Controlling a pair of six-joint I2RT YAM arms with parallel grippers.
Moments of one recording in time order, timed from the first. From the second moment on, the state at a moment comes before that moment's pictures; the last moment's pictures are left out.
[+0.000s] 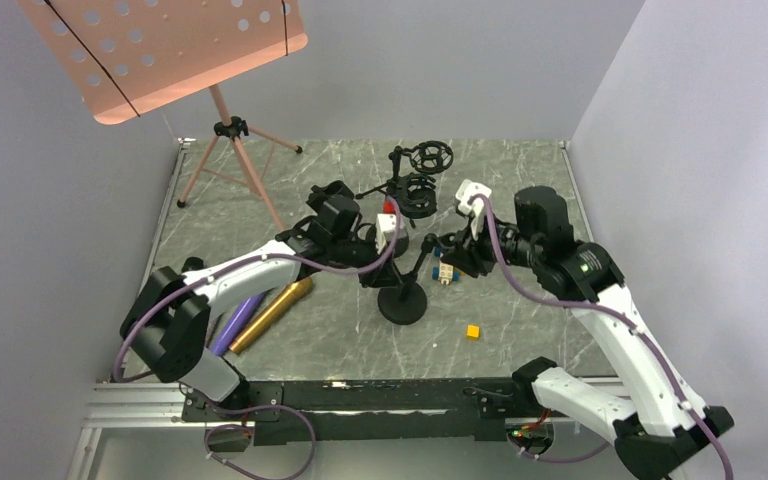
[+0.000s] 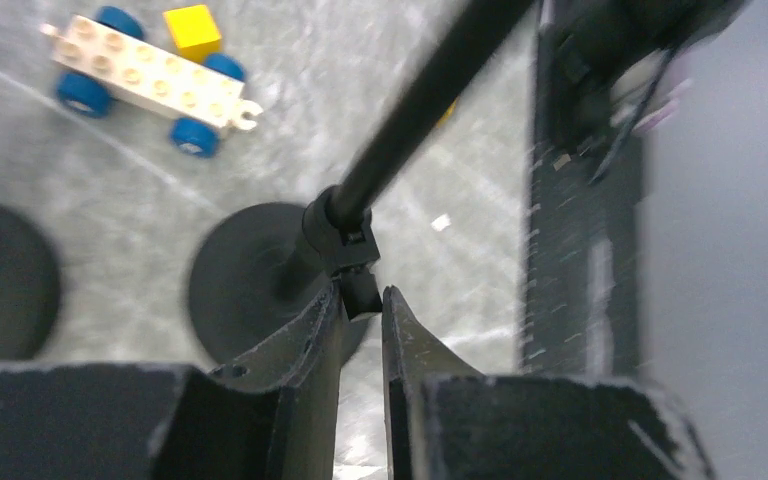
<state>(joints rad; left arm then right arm) -0.72 1.52 1.01 -0.11 0.77 0.09 0.48 0.94 1.17 -0.79 -0.47 -0.33</state>
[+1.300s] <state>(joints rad) -0.89 1.23 0.62 0.25 0.30 1.08 0.52 1.04 1.23 -0.75 -0.43 -0.22</state>
